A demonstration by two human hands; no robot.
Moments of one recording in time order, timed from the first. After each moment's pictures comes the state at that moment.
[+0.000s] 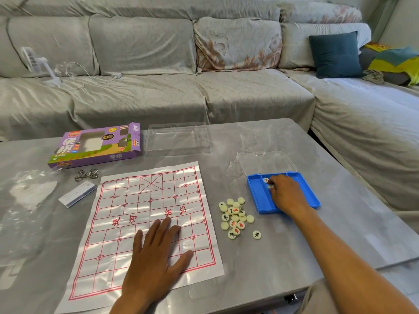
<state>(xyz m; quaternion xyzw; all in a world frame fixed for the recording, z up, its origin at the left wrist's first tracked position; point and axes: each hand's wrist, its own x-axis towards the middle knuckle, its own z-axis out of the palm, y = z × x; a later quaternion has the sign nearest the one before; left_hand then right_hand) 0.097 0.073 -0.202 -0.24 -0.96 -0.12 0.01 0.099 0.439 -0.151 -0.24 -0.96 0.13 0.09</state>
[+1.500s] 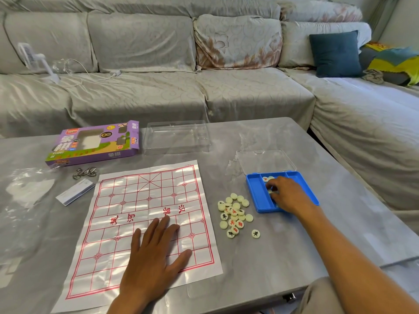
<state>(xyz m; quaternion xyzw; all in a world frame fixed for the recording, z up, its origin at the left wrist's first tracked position) 0.097 0.072 -0.201 -0.24 -0.96 -0.11 0.01 0.104 0.445 -0.145 -0.21 -0.97 0.12 -0.01</state>
